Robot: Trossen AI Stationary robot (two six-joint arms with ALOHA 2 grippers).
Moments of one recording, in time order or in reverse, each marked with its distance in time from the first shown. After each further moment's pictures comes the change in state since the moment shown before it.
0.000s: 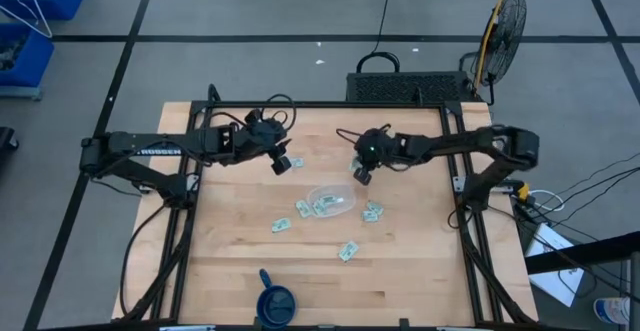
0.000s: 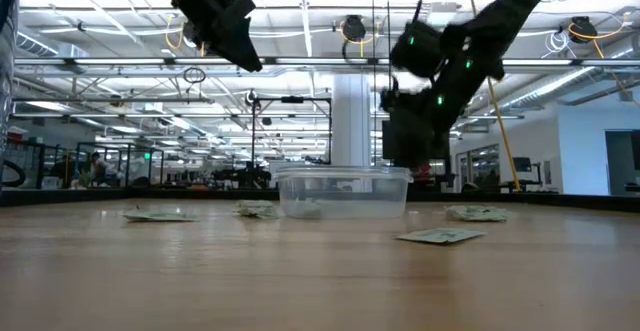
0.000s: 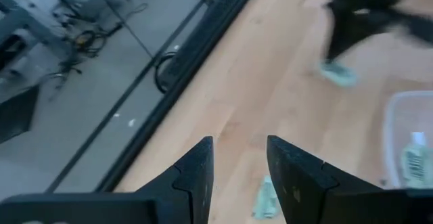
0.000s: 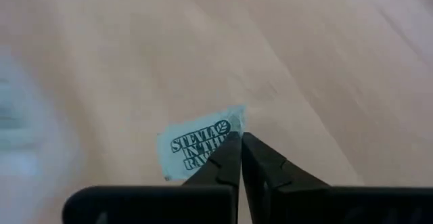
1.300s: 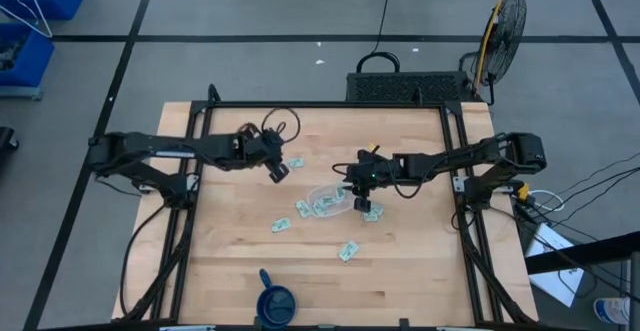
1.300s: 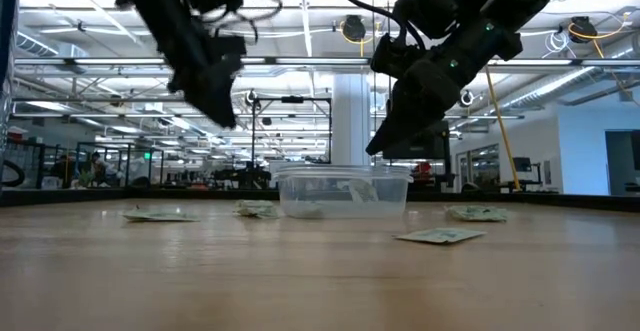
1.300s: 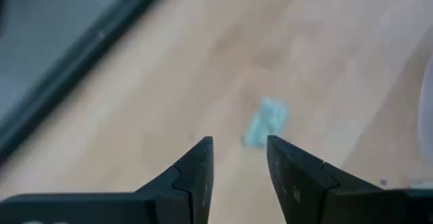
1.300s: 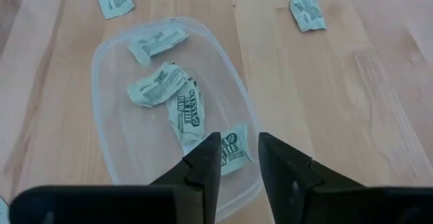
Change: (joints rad) left arm 0.041 0.071 -0.156 -0.037 0.078 -0.258; right arm 0.245 -0.039 0.003 0.109 -0.060 -0.136
